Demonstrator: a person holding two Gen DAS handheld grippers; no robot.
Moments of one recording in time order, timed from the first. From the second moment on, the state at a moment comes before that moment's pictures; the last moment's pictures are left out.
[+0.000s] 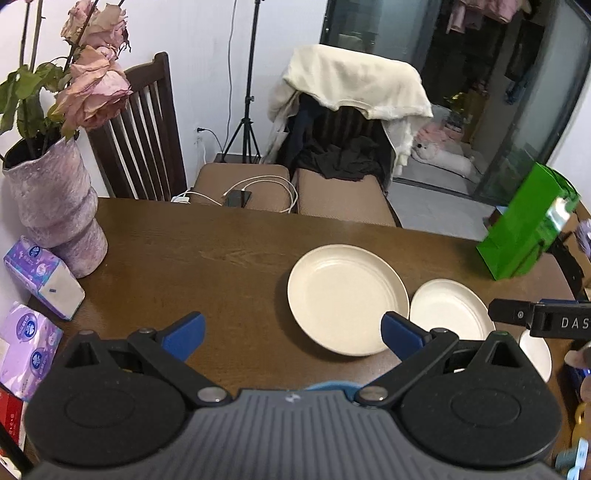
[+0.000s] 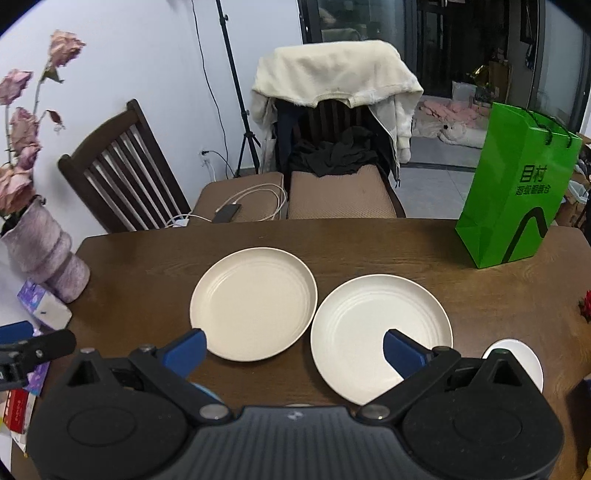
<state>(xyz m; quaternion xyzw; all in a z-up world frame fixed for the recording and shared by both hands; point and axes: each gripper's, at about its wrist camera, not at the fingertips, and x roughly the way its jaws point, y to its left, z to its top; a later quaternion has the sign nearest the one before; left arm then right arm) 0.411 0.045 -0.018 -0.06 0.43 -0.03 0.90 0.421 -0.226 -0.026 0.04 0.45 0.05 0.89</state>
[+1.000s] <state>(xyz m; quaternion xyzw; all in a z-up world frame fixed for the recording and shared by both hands) 0.548 0.038 -0.135 -0.07 0.51 0.05 0.85 0.562 -0.219 -0.144 0.04 0.49 0.07 0.87</state>
